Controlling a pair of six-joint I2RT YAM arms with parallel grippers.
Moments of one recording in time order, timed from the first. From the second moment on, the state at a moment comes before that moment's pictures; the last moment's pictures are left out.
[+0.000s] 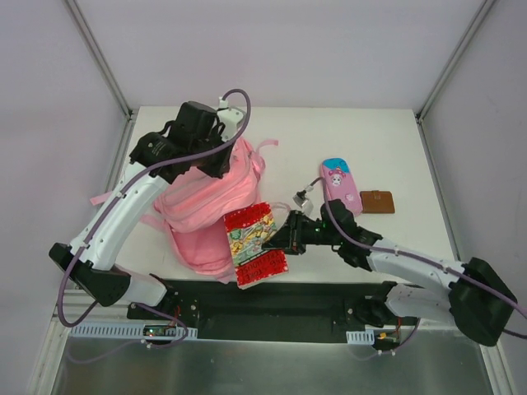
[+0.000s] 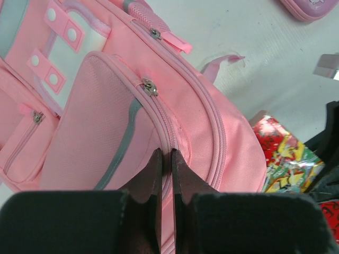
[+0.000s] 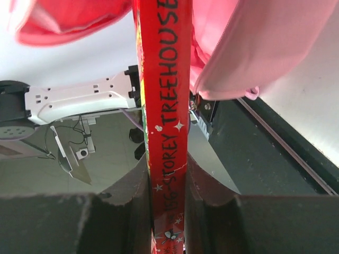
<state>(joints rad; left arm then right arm) -0.57 1.39 1.68 -1.07 0.08 -0.01 0.84 1.05 0.47 0.26 -0.56 1.25</state>
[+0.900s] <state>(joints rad) -0.61 1.38 1.70 -1.07 0.04 -0.05 0.92 1.93 1.08 0.57 -0.18 1.35</state>
